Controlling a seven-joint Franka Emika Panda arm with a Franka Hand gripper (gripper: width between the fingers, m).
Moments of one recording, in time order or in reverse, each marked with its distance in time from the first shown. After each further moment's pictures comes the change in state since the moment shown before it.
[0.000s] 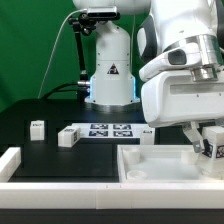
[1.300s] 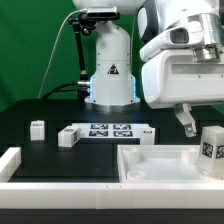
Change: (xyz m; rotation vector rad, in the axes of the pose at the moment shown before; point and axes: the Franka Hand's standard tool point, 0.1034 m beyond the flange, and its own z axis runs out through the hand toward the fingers) arm 0.008 -0.004 -0.023 0.034 -0.123 0.010
